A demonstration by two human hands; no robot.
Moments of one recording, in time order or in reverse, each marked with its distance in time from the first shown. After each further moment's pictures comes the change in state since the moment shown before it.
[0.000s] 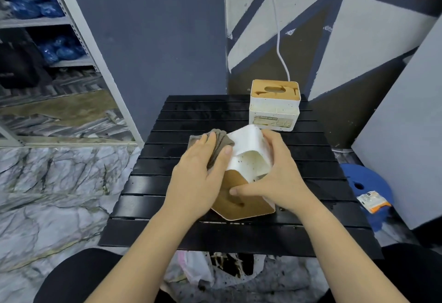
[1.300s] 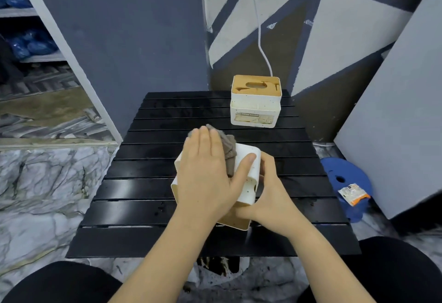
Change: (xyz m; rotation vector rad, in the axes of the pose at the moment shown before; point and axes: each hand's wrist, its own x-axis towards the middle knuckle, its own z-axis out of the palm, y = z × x) left_hand 0.012 0.032 0.059 0.453 0.174 0.171; right_hand -0.031 0.050 -0.007 0.198 -0.093 0.063
